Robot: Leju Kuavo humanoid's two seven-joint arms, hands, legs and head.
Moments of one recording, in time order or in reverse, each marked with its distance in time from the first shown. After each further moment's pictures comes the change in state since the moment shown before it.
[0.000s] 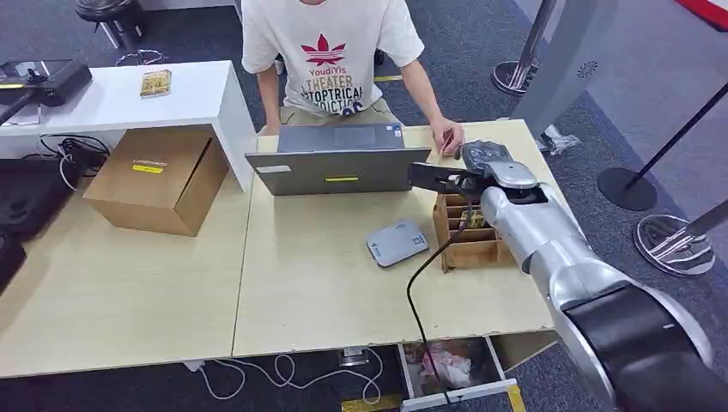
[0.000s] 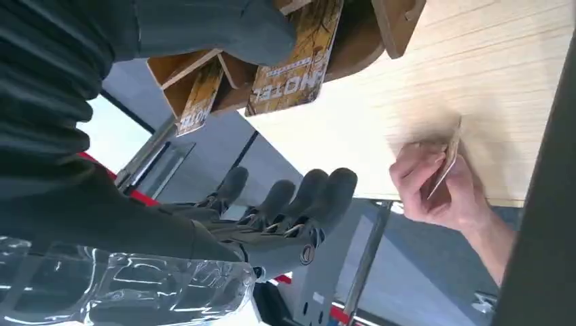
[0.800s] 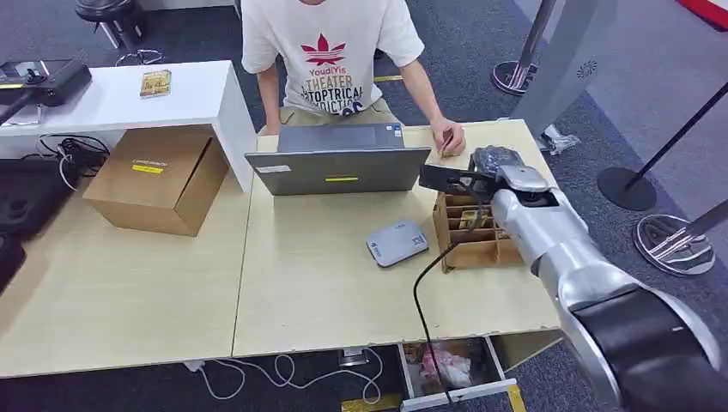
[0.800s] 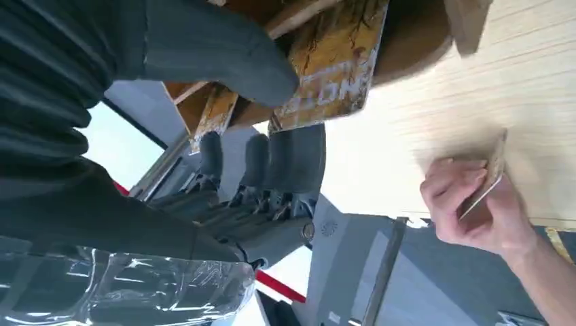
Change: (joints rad) left arm -0.002 0.008 0.000 0.000 -0.012 -0.015 -0.019; right arm 0.014 -0.032 -0.029 0.009 -0.015 0.001 0.005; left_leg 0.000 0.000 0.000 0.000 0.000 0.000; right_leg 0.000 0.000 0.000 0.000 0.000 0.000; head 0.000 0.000
